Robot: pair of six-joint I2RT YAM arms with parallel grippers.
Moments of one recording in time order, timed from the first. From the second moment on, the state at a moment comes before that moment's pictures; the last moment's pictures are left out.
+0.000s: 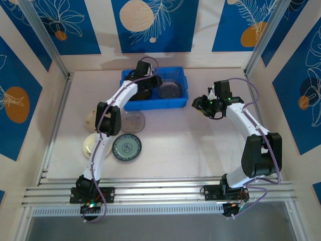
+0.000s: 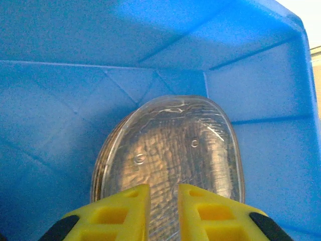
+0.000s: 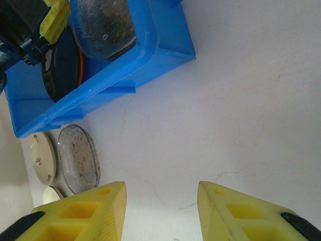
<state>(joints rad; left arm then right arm) -0.39 2.65 2.46 -0.54 0.40 -0.65 0.12 1.51 1.12 -0.56 -0.44 0.64</state>
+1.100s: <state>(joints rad) -0.40 2.67 2.41 -0.43 0.45 -0.71 0.12 1.51 1.12 -0.56 -0.44 0.64</state>
